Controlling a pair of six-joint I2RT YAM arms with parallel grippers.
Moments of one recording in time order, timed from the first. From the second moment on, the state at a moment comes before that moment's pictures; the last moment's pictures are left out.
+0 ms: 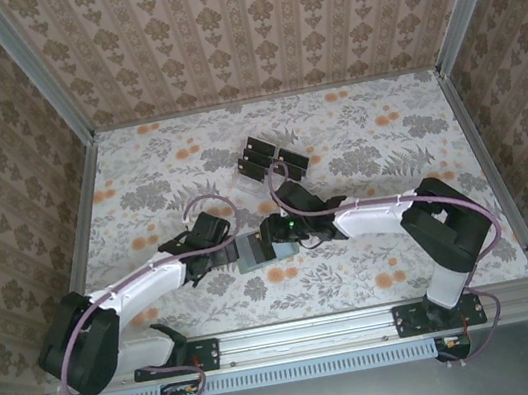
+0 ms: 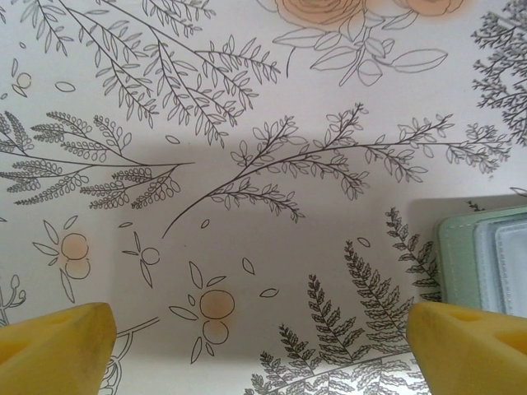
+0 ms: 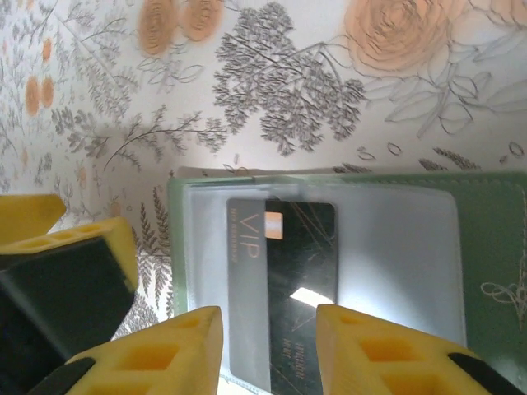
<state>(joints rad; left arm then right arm) -0.67 1.27 0.57 -0.46 -0.31 -0.61 0.80 1.71 0.93 -0.04 -0.17 0.84</state>
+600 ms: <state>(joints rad) -0.67 1.34 0.57 -0.41 -0.30 -0.61 0.80 1.82 1.03 -0.25 -0.13 0.75</state>
